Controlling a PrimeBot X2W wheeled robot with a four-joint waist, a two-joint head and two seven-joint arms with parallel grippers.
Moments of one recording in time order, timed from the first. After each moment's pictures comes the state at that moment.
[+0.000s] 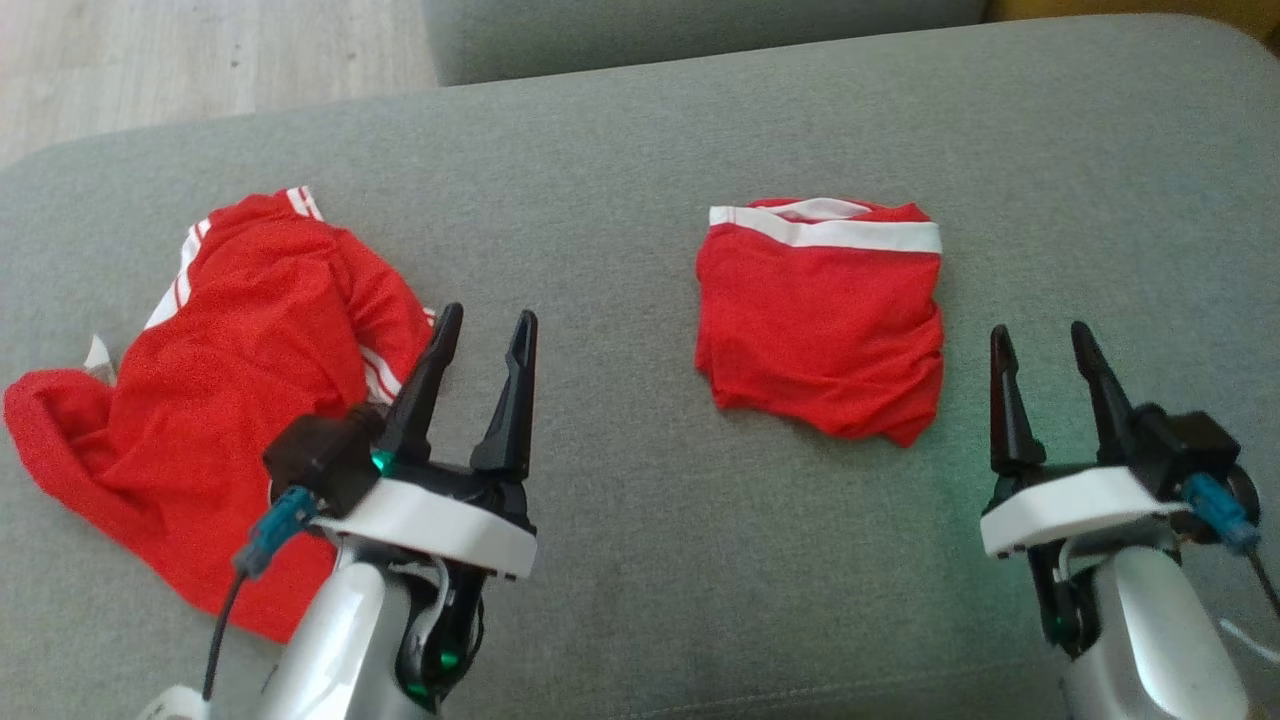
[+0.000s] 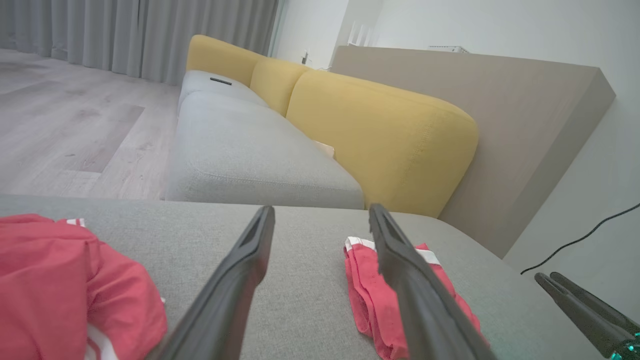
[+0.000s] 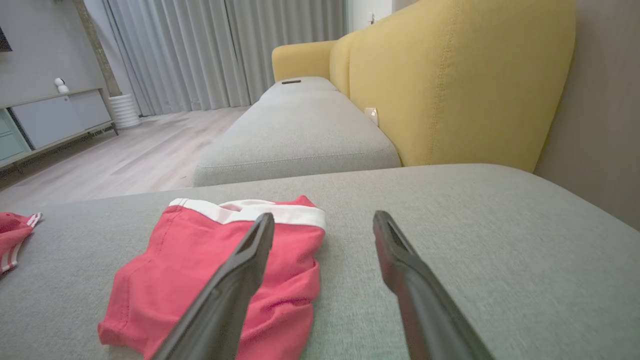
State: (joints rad) left arm -0.18 0.04 -0.34 0.14 -0.38 -0.05 -0.26; right arm -0.22 -0.05 -0.04 0.42 0.09 0.13 -0.25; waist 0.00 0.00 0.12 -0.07
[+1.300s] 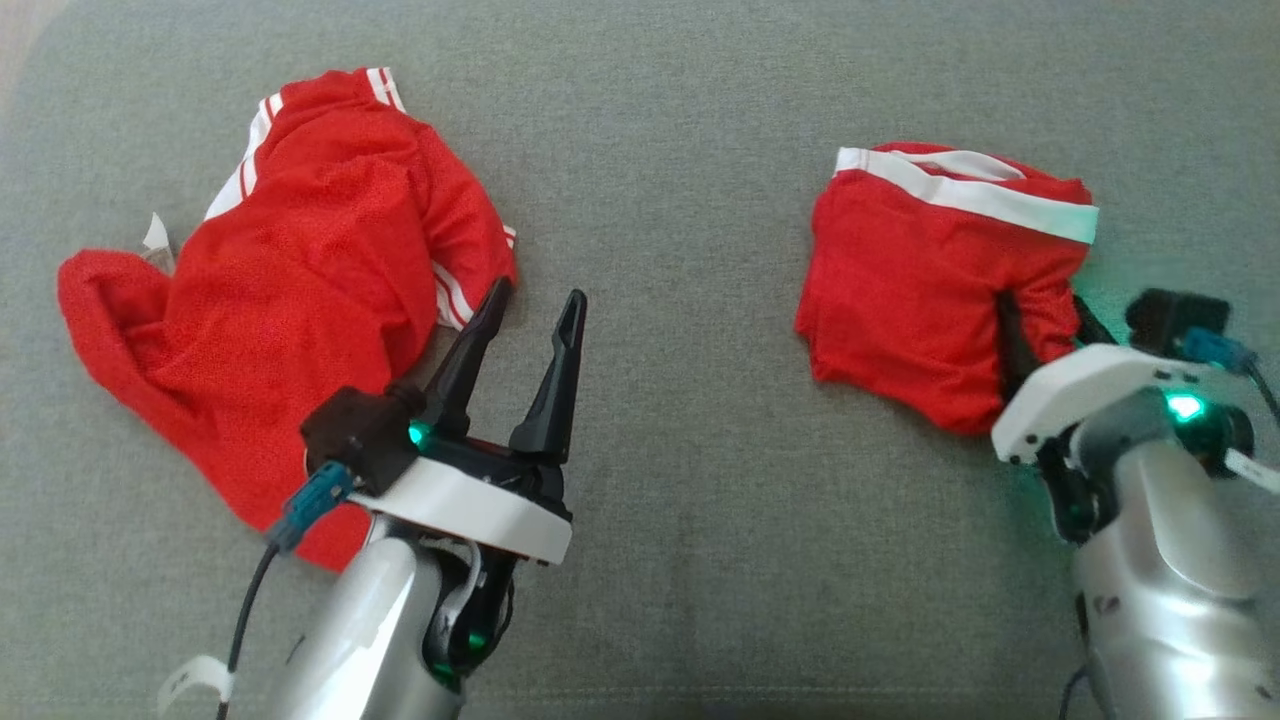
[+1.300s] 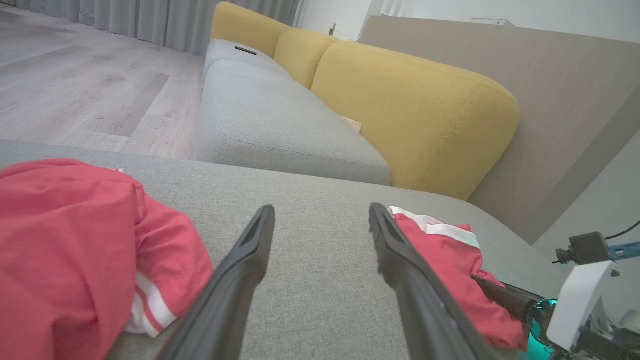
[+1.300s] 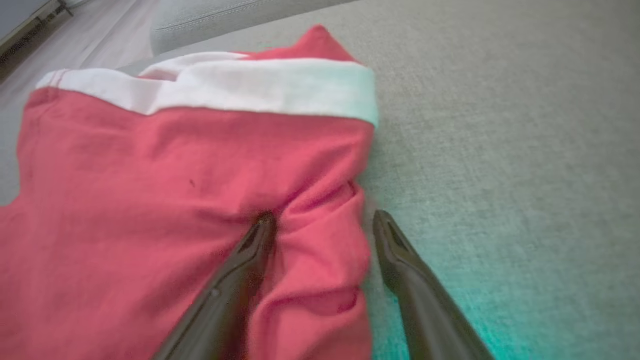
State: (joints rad) left arm -0.24 0.04 -0.41 0.14 -0.39 -0.05 -0.26; right arm -0.47 -0.05 -0.15 0.70 0.13 0.13 0.08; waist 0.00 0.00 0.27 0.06
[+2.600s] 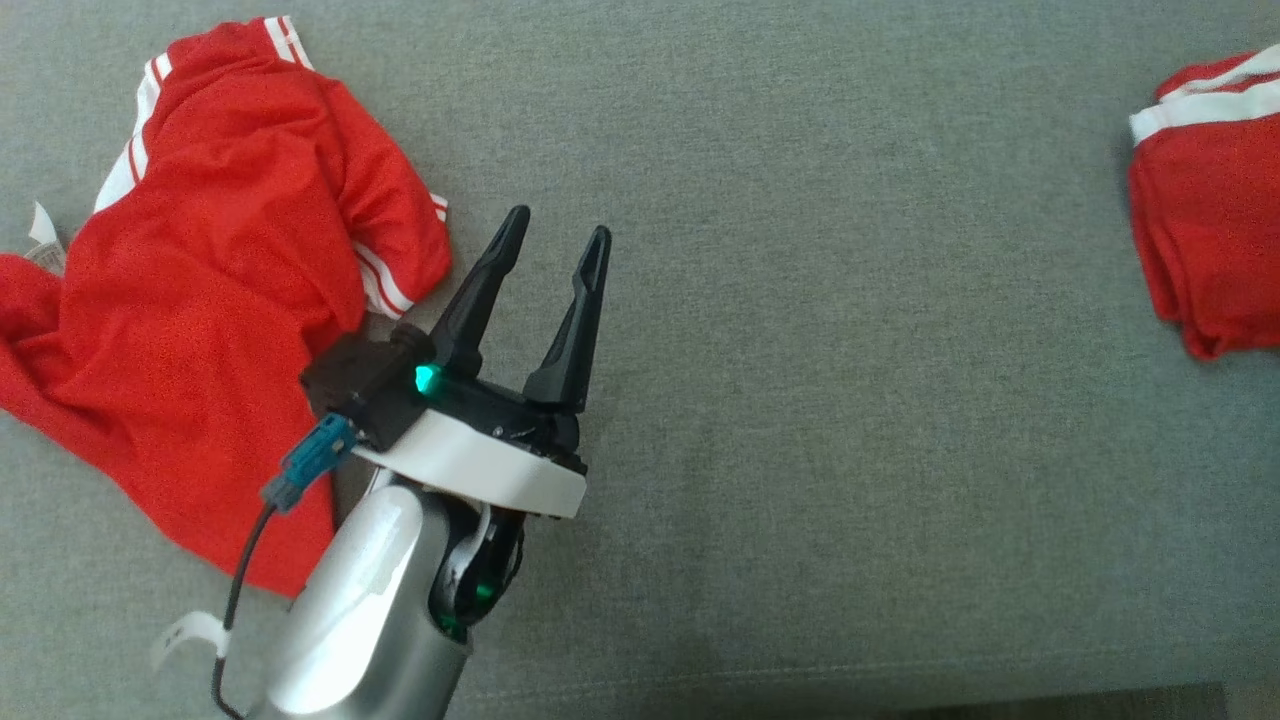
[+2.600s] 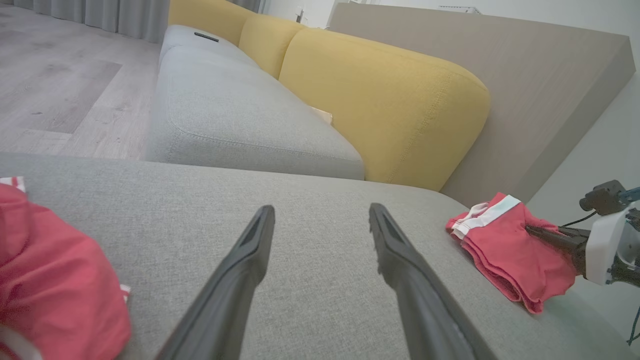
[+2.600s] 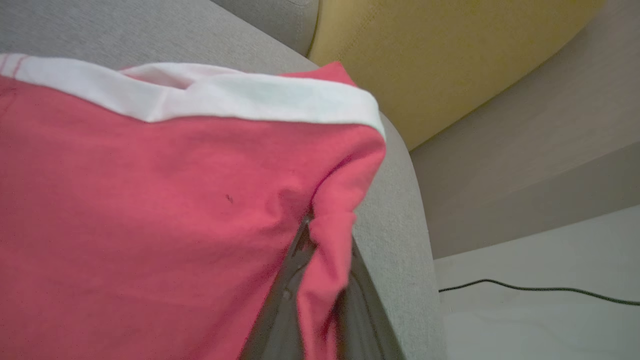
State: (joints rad) left arm -0.32 0.04 -0.43 0.10 -0.38 -0.06 -0.26; right arm -0.65 -0.60 0.04 0.76 -0.10 0.13 0.03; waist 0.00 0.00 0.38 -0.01
